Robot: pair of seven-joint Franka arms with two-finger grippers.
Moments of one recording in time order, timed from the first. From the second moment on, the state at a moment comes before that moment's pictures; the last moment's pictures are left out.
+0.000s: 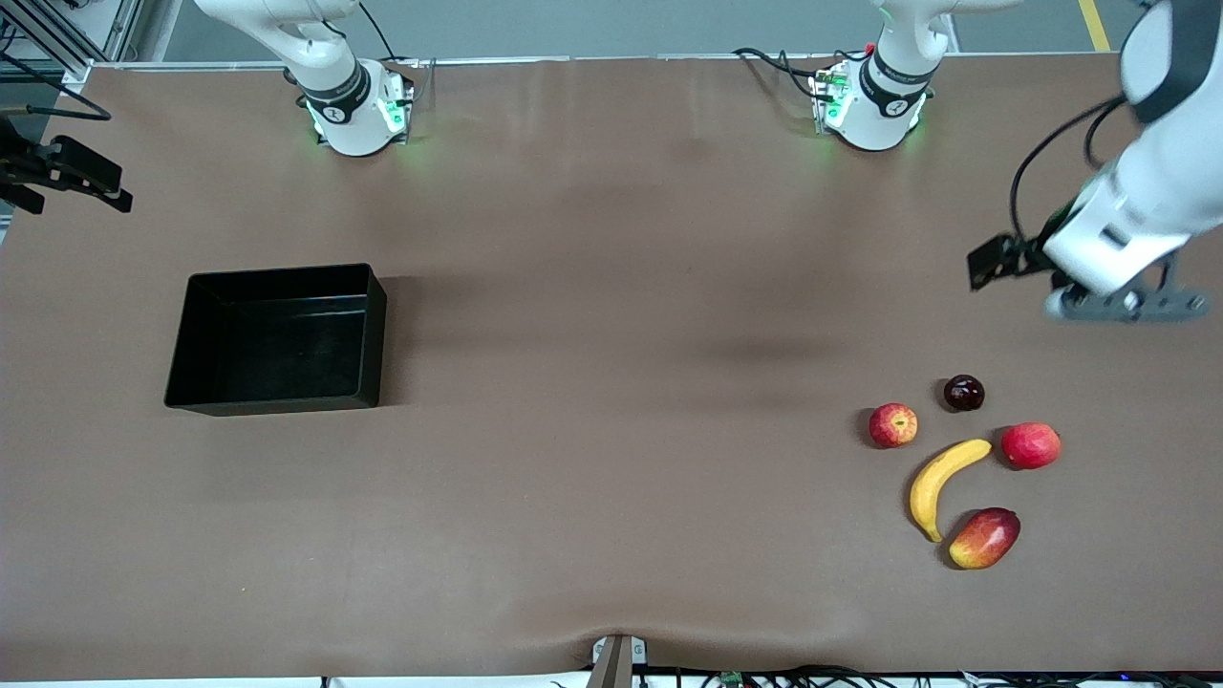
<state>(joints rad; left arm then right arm) 0.00 0.08 -0.13 -1.67 0.02 1.69 -0.09 0.01 -0.08 -0.06 -1.57 -0.01 1.41 -0.07</state>
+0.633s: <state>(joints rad) 0.00 0.33 -0.13 -1.87 0.02 2.24 -0.12 -0.13 0.06 -0.06 -1.55 -0.01 1.43 -0.30</state>
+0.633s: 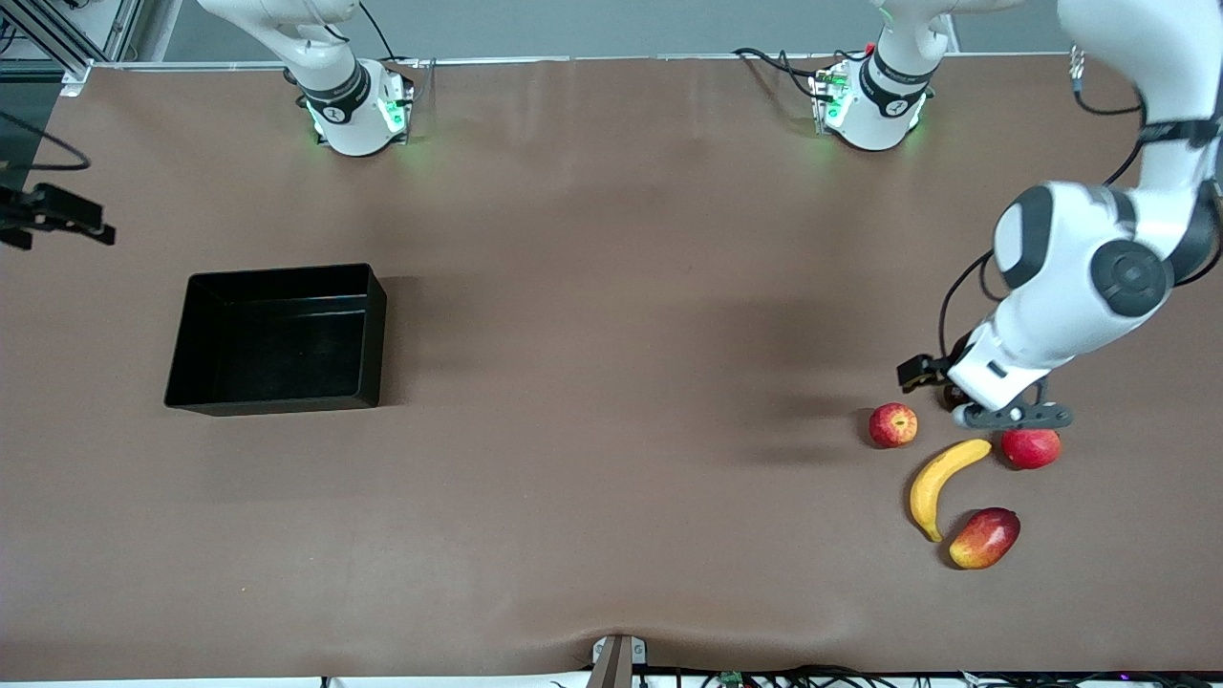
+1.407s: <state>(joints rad) 0.01 0.53 -0.12 -1.90 0.10 2.45 -0.12 -0.34 0.40 -0.07 -1.81 0.01 1.99 -0.57</state>
